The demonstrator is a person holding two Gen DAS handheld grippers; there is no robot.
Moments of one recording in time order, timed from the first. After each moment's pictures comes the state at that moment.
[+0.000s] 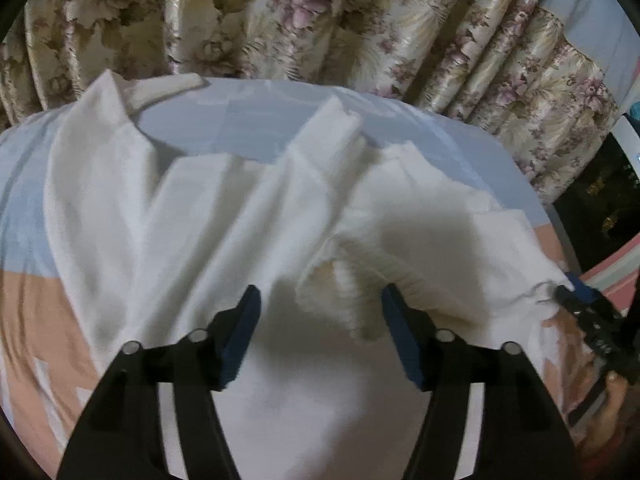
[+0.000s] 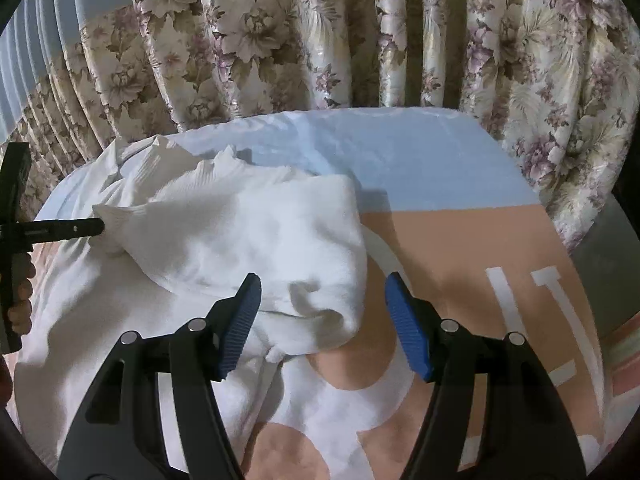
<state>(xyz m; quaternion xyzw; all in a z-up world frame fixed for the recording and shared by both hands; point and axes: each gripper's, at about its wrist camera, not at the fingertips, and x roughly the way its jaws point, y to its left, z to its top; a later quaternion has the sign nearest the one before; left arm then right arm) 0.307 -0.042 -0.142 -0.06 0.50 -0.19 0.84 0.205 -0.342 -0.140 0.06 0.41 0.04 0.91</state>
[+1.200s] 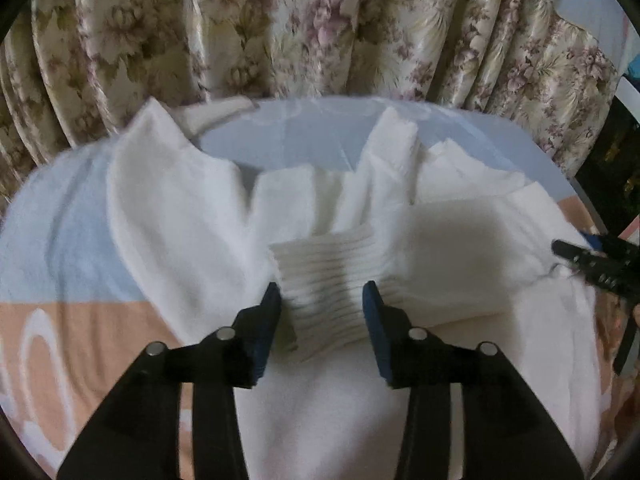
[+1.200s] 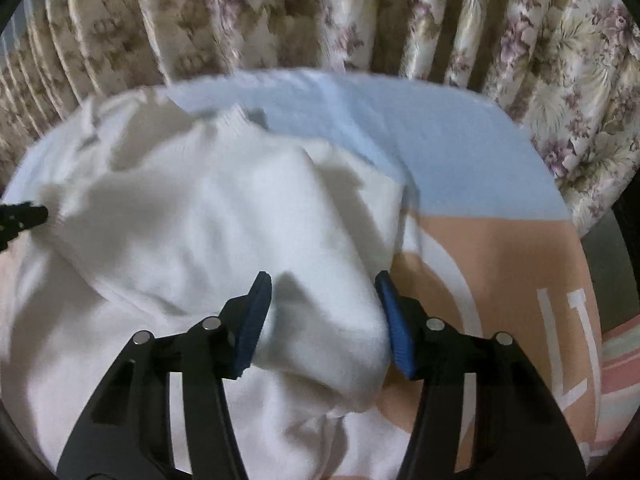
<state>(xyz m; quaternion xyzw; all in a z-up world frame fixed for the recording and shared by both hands) 0.293 0.020 -0.127 0.04 0.46 -0.16 0.88 0.255 -0.287 -0.153 0.01 0.47 0.01 0.88</state>
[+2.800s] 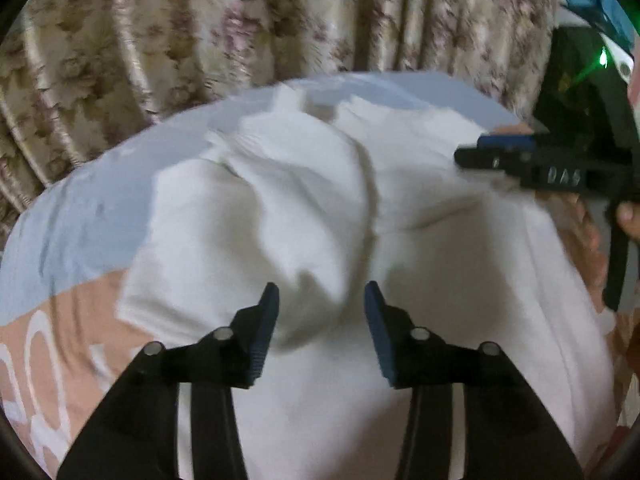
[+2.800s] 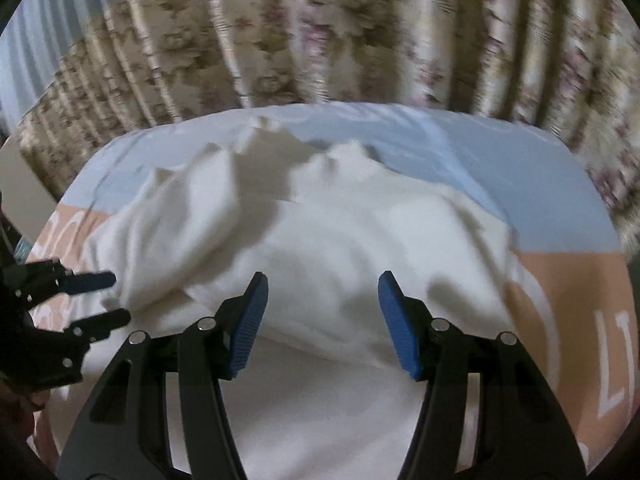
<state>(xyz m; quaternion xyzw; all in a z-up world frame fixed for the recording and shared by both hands) 0.221 -0.029 -0.132 0.10 0.44 -0.23 0.86 0.255 -0.213 -0.127 0.02 0.44 0.13 0.89</state>
